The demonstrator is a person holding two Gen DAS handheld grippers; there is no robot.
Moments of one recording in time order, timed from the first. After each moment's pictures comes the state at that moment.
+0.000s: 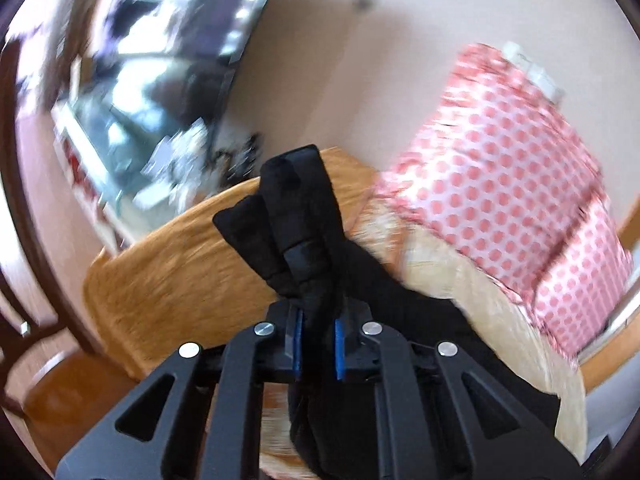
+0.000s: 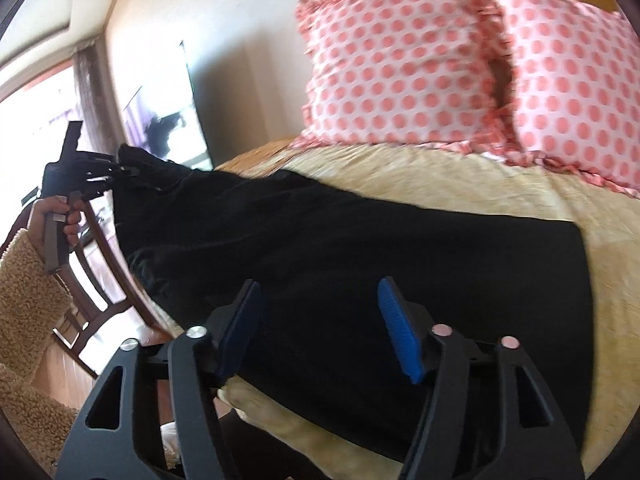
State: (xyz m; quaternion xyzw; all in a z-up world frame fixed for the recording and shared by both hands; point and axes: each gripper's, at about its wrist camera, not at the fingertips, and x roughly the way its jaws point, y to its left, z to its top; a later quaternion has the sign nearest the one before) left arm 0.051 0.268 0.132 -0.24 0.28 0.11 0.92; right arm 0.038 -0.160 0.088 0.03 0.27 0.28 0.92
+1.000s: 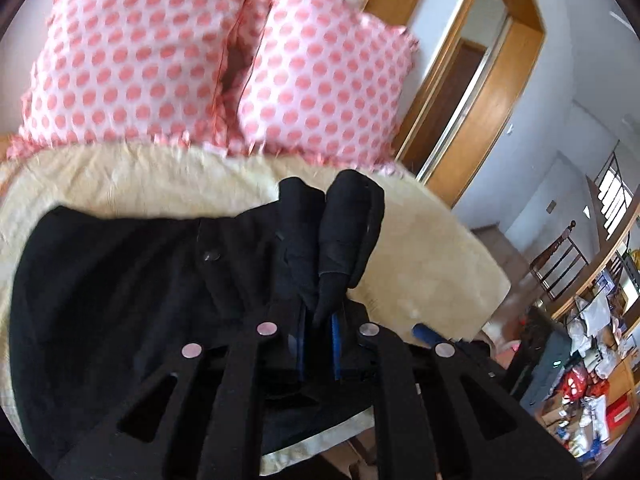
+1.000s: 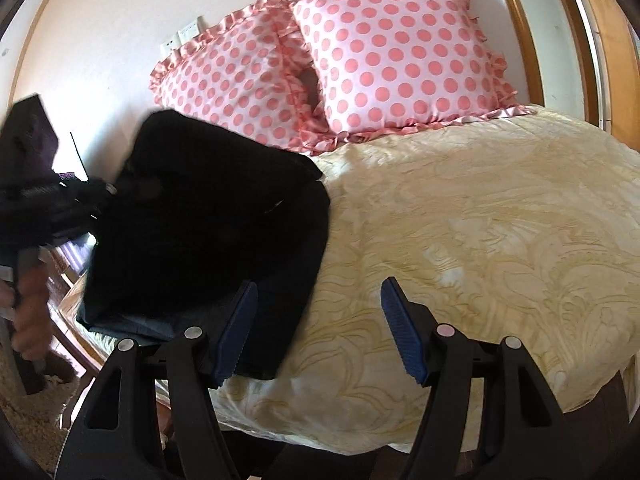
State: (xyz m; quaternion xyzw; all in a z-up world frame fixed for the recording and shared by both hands) left arm 0.075 -0.124 0.127 -0.08 0.34 -0.30 0.89; right arm -0.002 -0.335 0.067 0.15 0.26 0.09 0.95
